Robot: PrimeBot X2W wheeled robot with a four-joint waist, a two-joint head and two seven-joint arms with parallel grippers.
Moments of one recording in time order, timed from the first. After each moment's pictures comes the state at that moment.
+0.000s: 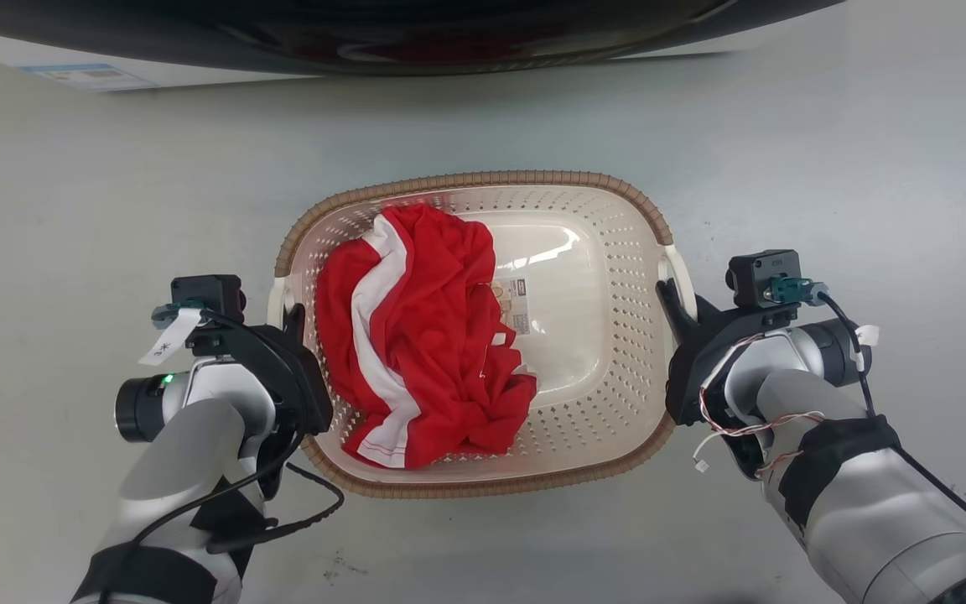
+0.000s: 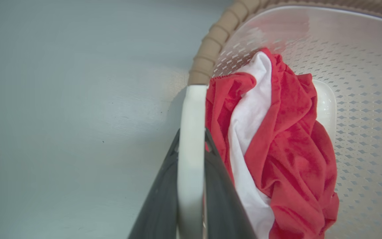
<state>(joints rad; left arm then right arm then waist) -0.84 0.05 -0.42 1.20 -0.66 -0.06 -0.07 -0.92 -0.07 0.78 1.17 0.68 0.10 -0.13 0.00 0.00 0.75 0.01</state>
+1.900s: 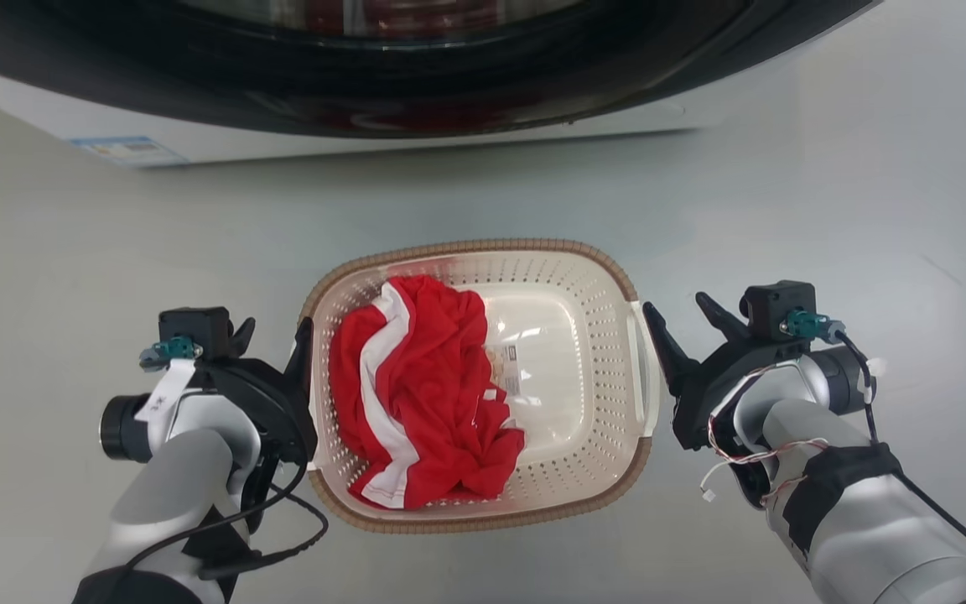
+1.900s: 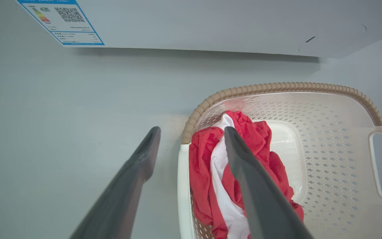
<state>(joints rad) -0.81 0.08 -0.46 1.23 -0.63 -0.12 -0.22 -0.88 -0.07 0.77 1.20 0.70 0.12 -0.24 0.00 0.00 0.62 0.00</state>
